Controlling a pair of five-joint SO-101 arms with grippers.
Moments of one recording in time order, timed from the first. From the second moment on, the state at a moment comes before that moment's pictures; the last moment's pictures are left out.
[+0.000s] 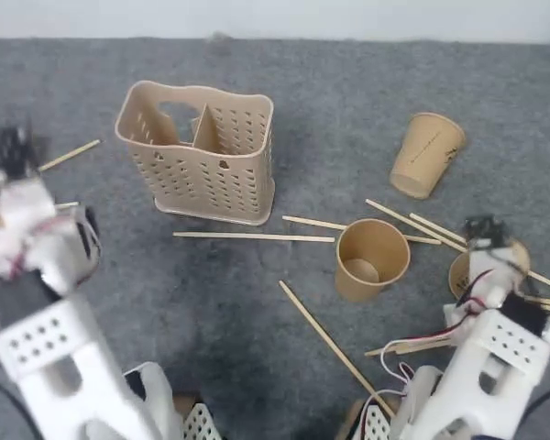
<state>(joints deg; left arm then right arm) -34.9 -50.9 42.8 70.5 -7.0 30.5 -50.6 61.6 73.8 38.2</state>
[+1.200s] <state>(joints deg) -35.6 -67.3 82.6 55.8 -10.0 -3.1 -10.4 21.9 83.3 7.6</state>
